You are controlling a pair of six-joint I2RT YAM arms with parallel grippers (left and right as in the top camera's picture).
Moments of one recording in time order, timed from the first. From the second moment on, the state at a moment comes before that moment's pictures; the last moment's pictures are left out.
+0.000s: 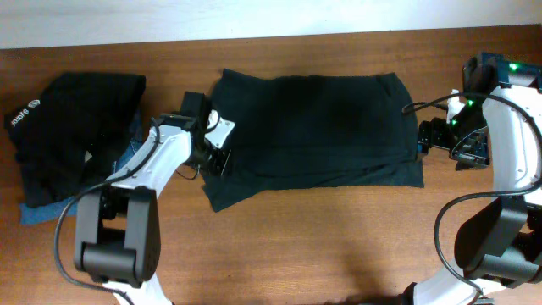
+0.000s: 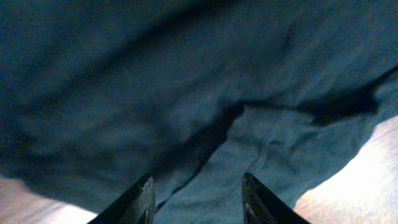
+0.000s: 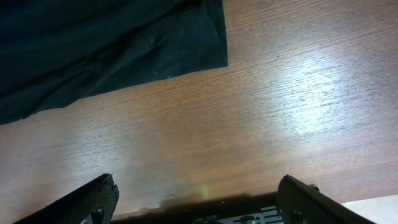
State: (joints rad) left arm -0.22 1.93 1.29 -0.81 0.25 0.19; right arm -0.27 1.82 1.70 -1.57 -0.03 0.06
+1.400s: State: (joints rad) left arm -0.24 1.97 1.44 -0.88 0.29 0.19; right arm -0.27 1.82 1.70 -1.55 -0.03 0.06
